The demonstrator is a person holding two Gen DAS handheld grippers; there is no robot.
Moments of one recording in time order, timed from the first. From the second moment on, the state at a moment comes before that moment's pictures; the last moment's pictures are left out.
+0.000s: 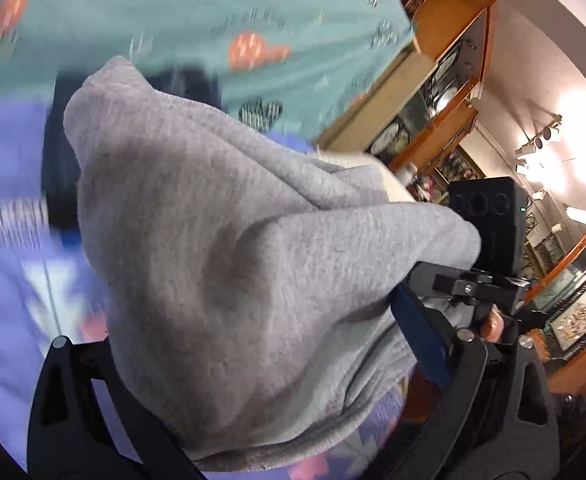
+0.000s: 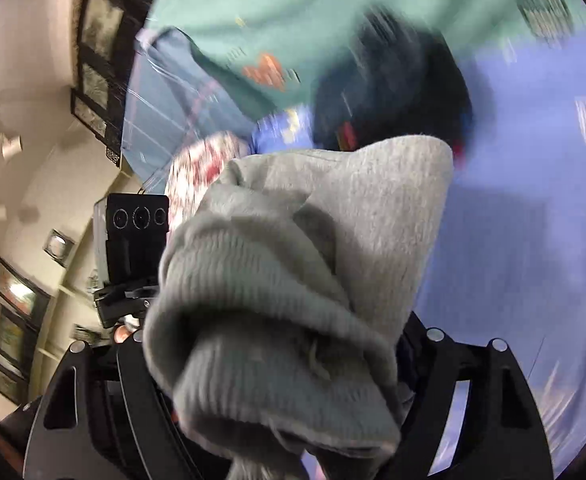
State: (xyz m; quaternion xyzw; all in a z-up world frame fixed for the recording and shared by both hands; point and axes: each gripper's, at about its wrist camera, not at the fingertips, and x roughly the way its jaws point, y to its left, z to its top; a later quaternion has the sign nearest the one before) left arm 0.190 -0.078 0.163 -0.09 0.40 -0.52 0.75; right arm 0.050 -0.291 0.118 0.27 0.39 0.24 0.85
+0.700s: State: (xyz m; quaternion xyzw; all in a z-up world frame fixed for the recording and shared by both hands) left arm 0.454 -0.077 0.117 -0.27 0.46 -0.37 0.76; right arm 0.344 -0.347 0.154 0.21 0.32 0.06 0.92
